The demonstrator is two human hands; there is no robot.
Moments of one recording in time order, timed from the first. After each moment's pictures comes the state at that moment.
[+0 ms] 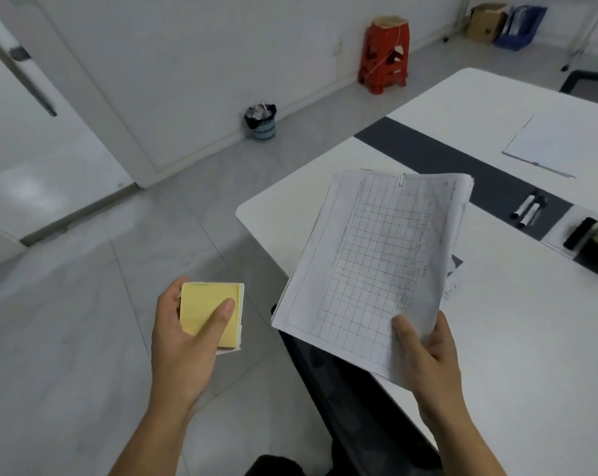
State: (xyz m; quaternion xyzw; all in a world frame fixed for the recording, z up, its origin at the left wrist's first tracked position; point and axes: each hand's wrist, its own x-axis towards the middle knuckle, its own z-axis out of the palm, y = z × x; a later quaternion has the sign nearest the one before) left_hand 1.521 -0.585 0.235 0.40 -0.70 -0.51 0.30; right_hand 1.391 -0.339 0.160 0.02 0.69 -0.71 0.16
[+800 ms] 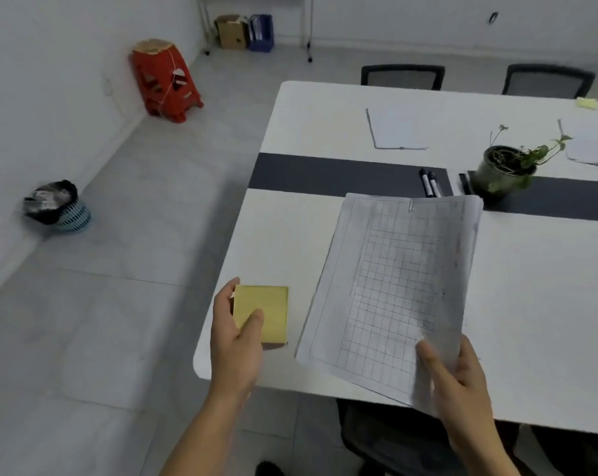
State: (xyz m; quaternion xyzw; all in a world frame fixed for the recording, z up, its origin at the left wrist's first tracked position) left_hand 1.186 -0.880 0.190 0.15 -0.72 -0.67 -0.04; right_hand 1.301 -0.637 0.183 0.32 0.68 -0.65 -0.11
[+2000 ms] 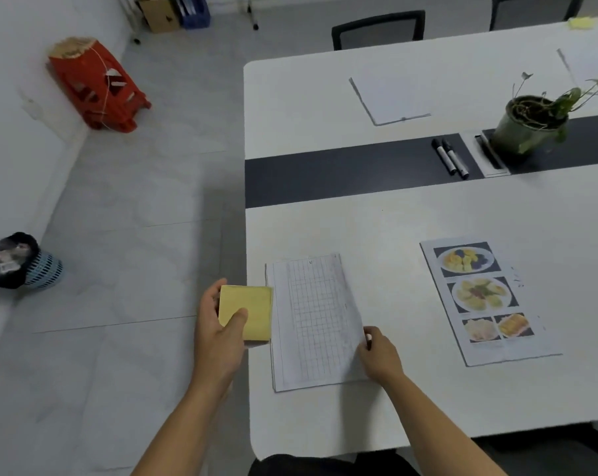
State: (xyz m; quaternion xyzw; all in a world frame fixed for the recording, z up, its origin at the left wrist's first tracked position) left_hand 0.970 -0.958 0.158 0.08 -0.77 -0.62 -0.13; right_hand 1.084 -0.735 -0.027 0.41 0.78 -0.43 0.18
